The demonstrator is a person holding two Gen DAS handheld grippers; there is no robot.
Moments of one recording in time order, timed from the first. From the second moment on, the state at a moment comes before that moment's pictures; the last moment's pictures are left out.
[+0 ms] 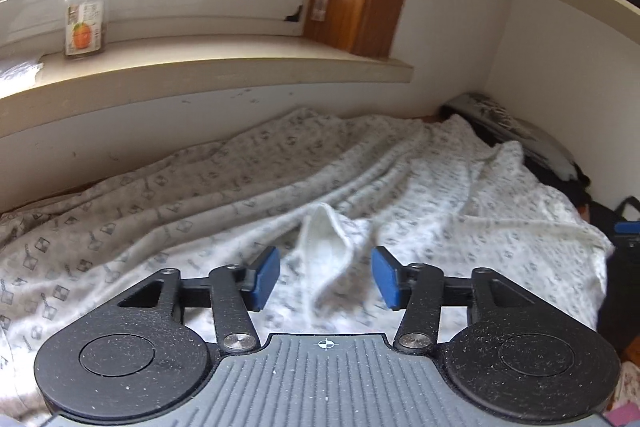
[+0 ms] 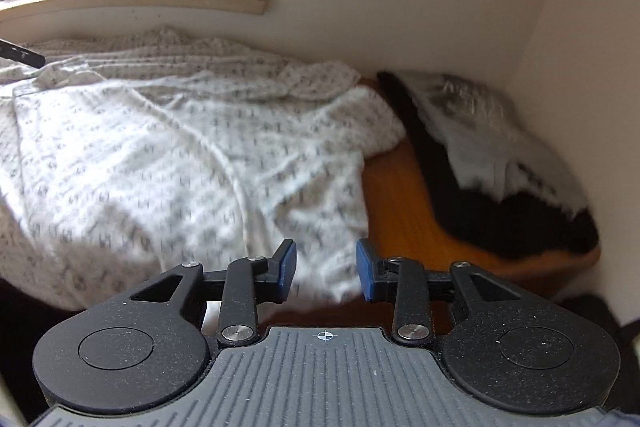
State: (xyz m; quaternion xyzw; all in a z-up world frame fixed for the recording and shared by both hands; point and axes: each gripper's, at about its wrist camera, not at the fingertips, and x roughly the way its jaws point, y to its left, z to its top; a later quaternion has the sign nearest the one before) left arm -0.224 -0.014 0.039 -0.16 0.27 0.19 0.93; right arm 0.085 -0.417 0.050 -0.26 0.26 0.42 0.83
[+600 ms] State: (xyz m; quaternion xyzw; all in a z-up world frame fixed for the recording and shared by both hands) left arm -0.160 -0.084 0.008 -0.08 0.32 0.12 0.93; right arm 0.100 -0.431 0.074 -0.22 0.16 0.35 0.90
